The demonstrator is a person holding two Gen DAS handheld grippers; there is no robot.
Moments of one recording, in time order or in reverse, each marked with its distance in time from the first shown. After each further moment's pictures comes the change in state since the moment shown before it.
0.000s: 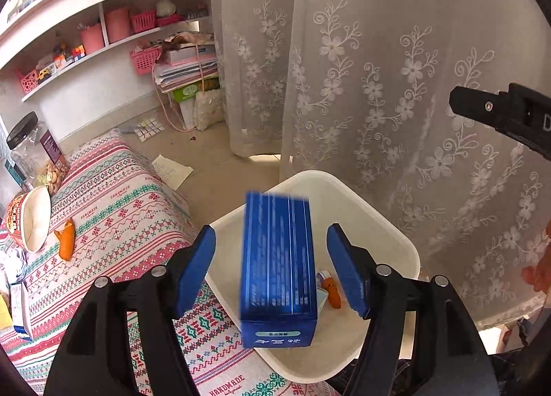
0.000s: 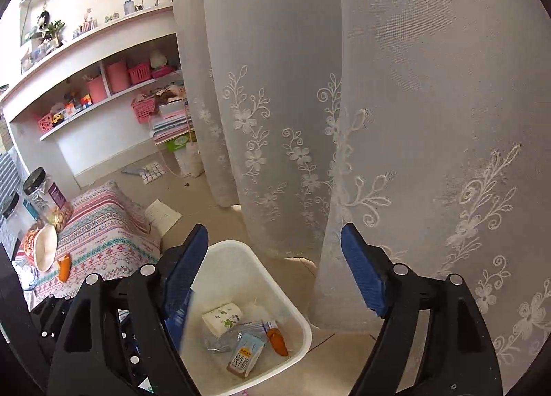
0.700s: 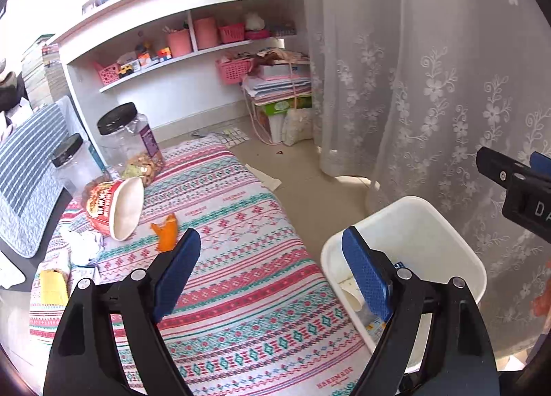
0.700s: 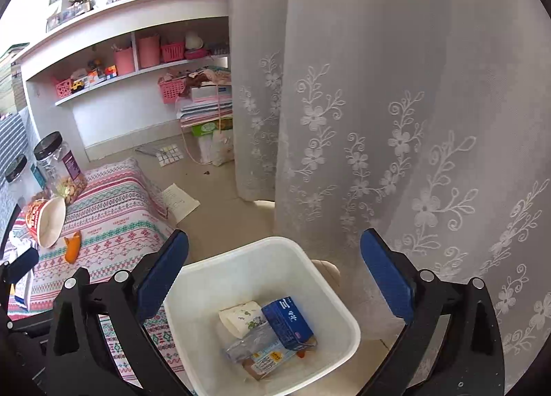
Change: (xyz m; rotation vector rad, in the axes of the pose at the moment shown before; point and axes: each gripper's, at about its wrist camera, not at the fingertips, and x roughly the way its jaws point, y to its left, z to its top) left arm -0.052 0.088 -0.006 -0.117 -0.088 0.303; right arm 0.004 0.103 -0.012 -0.156 0.009 0.032
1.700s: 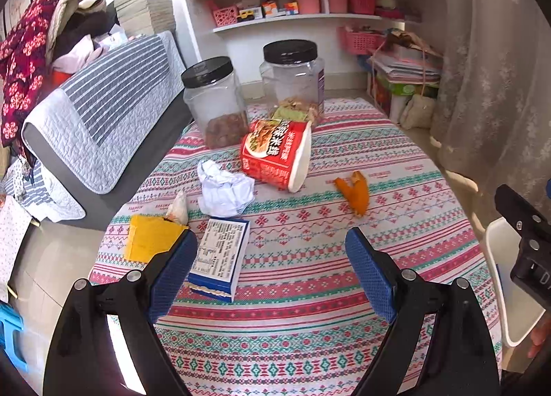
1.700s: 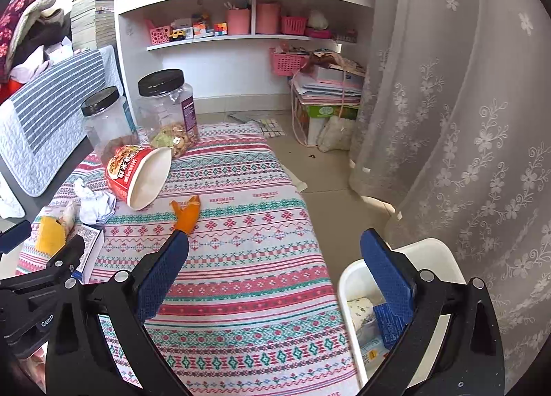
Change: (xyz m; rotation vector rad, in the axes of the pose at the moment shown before) left arm 0.003 0.201 -0.048 -0.218 0.157 0.288; right arm 0.003 0.204 -0.022 -0.219 0.064 0.248
